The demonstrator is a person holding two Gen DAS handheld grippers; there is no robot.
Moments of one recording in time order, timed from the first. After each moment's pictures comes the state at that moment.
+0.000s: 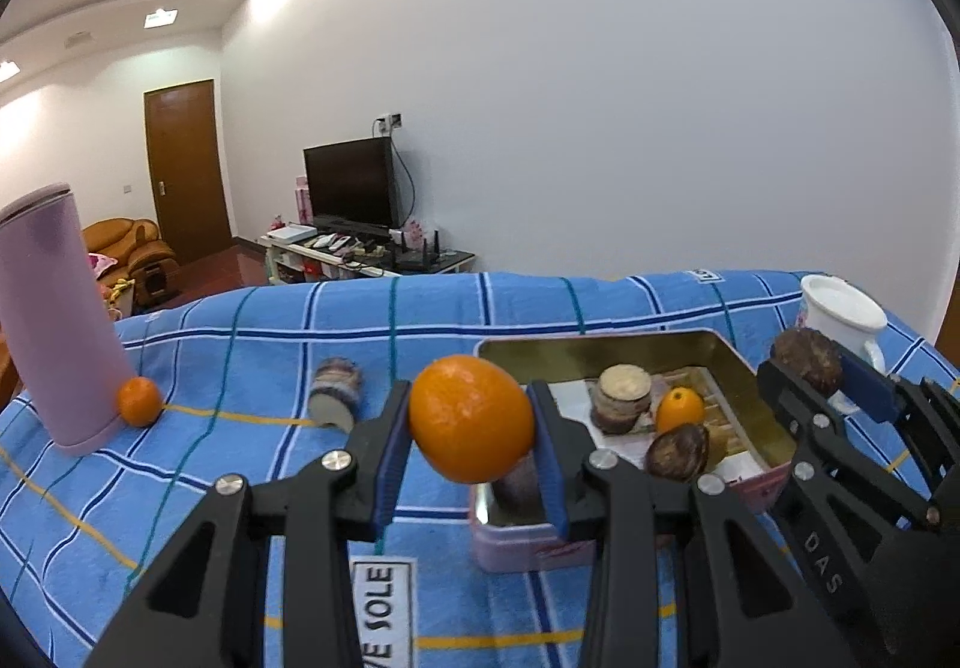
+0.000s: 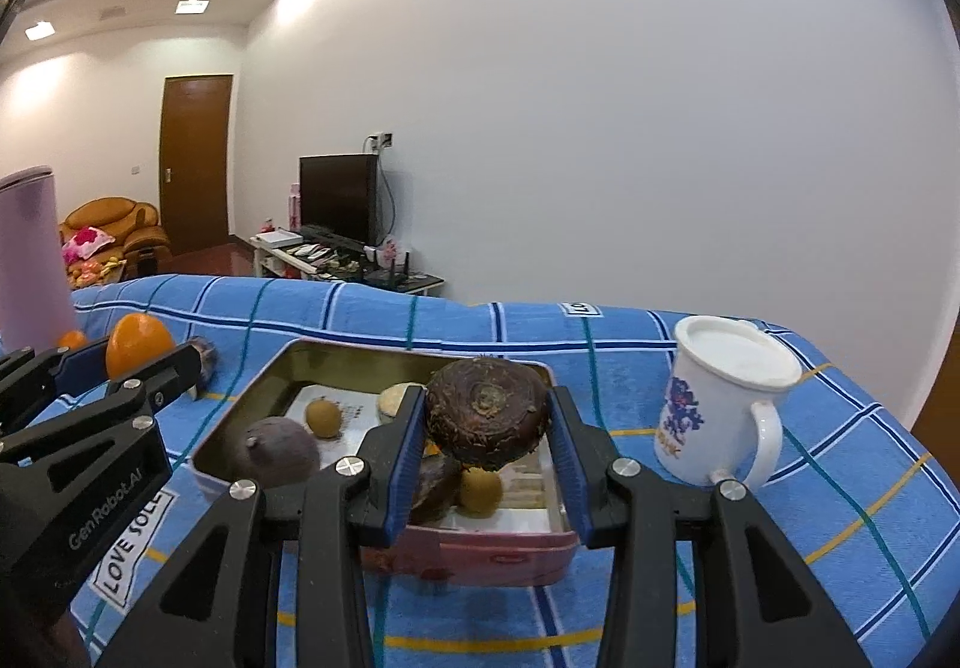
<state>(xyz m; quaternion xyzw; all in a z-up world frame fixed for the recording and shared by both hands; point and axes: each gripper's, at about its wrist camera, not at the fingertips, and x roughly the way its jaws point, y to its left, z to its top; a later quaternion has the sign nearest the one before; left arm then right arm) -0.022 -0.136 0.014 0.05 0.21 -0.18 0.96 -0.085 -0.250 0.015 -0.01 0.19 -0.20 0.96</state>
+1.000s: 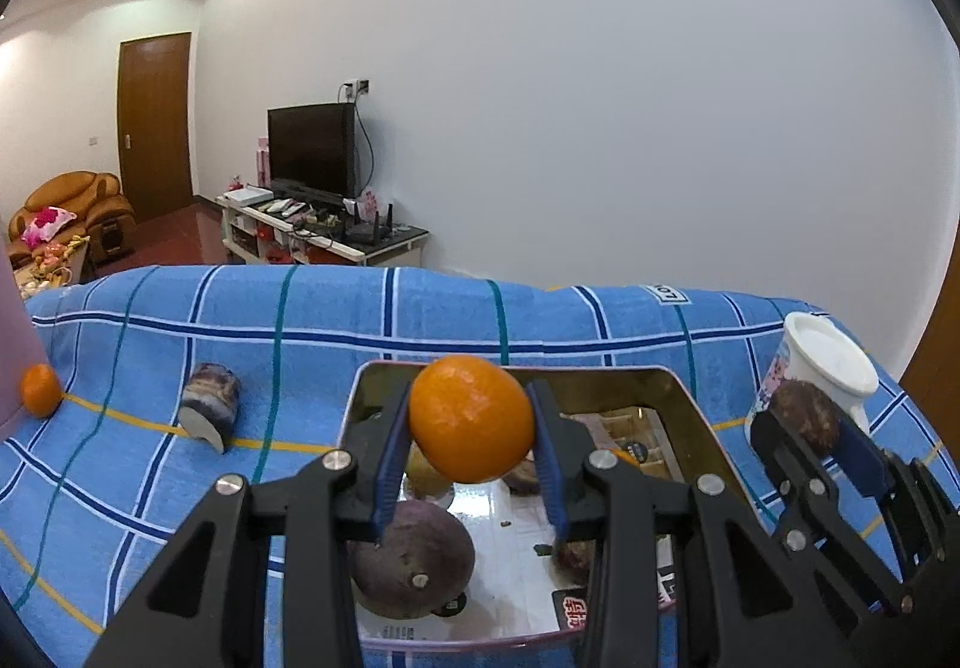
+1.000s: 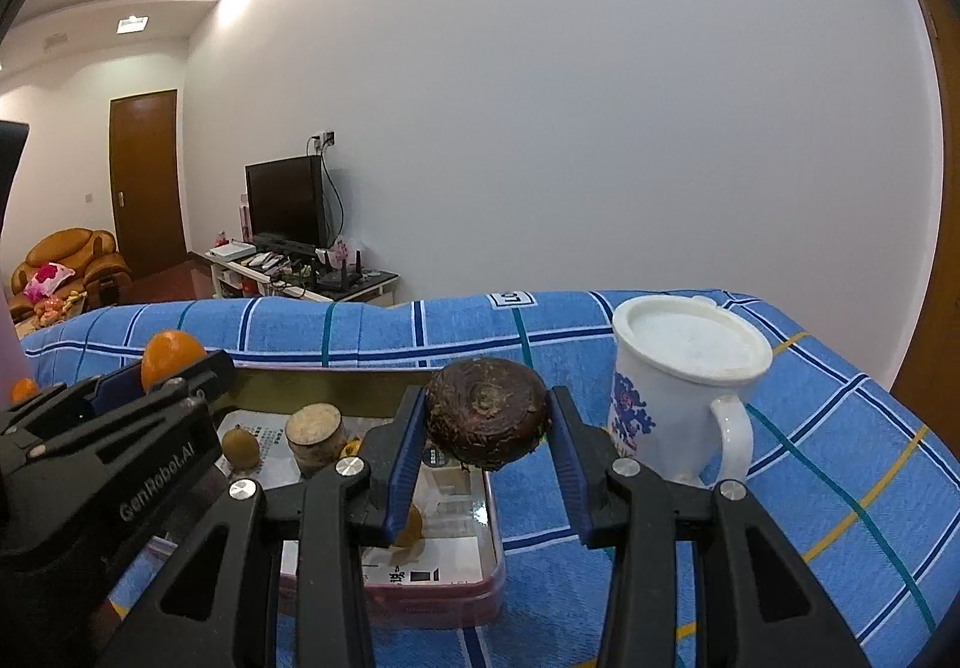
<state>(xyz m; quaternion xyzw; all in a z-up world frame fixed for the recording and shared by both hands) 0.017 -0.190 0.011 0.00 0.25 -0.22 0.94 -0.071 -0.295 0.017 0.03 0.19 -0.24 0.95</state>
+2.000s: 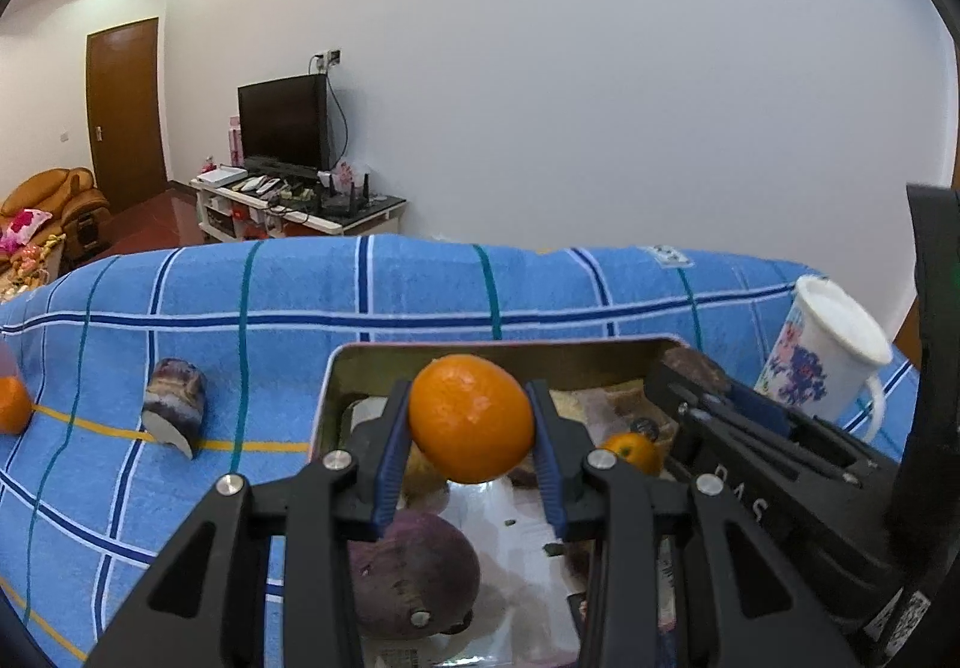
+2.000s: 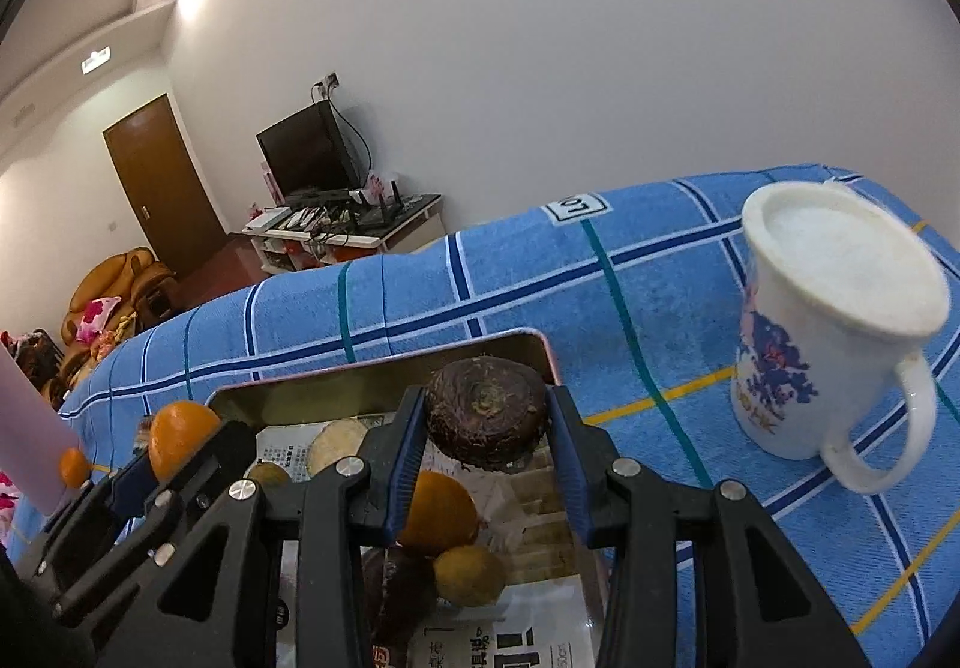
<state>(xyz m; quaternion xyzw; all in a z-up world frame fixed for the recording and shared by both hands) 0.042 -0.202 -0.001 0.03 0.30 -0.24 0.92 0.004 -0.335 -0.007 0.17 0.29 -0.17 0.93</state>
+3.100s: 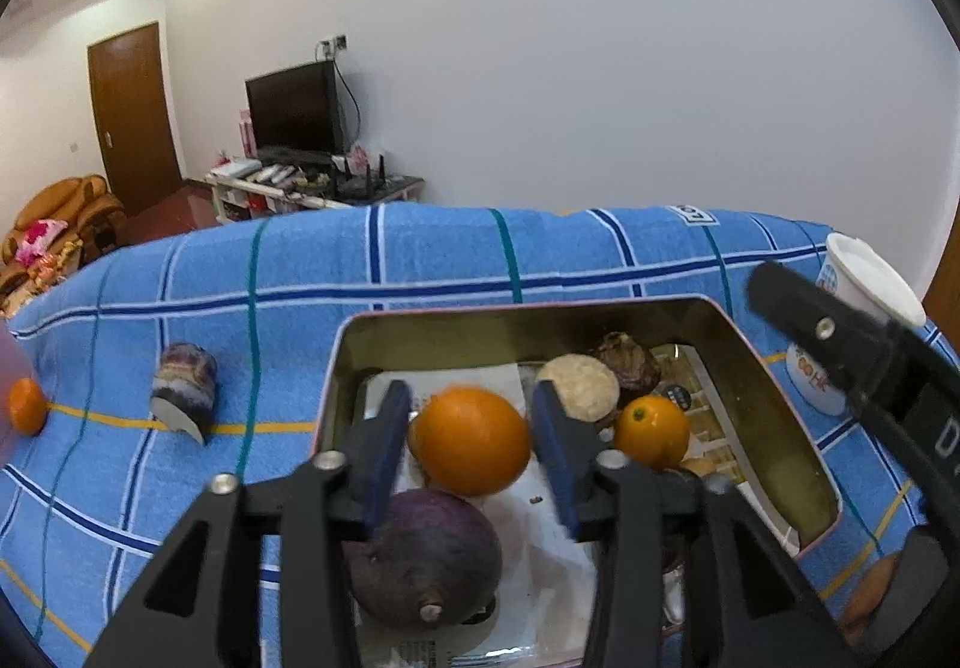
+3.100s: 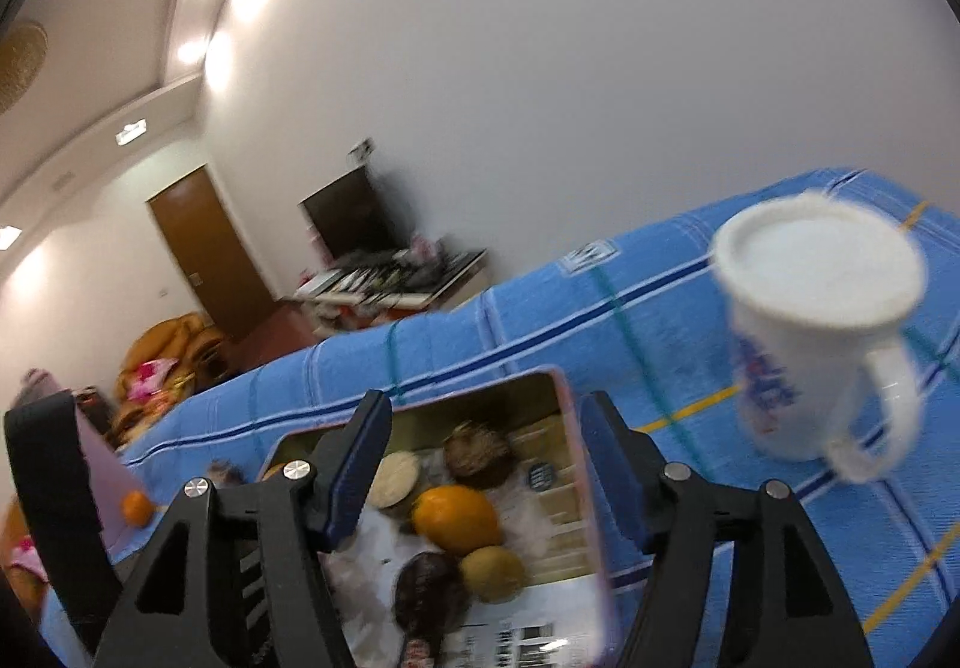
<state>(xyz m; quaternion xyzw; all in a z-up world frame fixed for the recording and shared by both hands) 0.042 -0.215 -0.011 0.07 0.30 -0.21 0.93 -0.028 -0.340 0.002 0.21 0.19 -0.15 0.95</state>
